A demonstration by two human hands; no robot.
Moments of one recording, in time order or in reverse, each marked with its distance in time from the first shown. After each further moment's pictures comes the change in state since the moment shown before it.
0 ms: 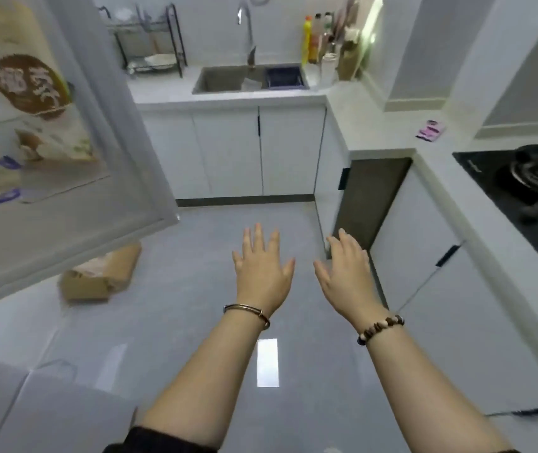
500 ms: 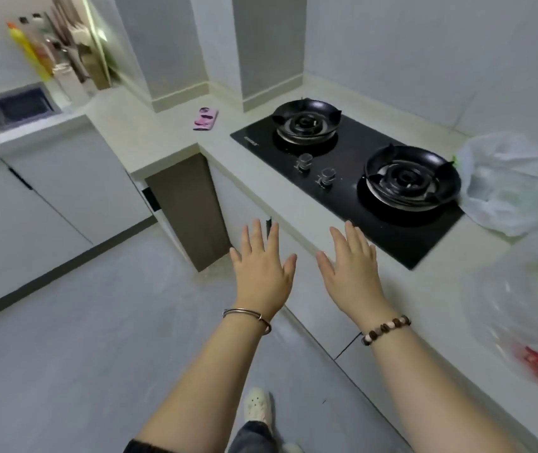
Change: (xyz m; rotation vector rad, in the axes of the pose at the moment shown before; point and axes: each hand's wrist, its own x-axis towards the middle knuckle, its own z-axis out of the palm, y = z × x) left_hand 0.022 0.321 0.127 -0.039 -0.217 0.617; right_hand -0.077 0.280 -0.133 -0.043 0.268 0.626
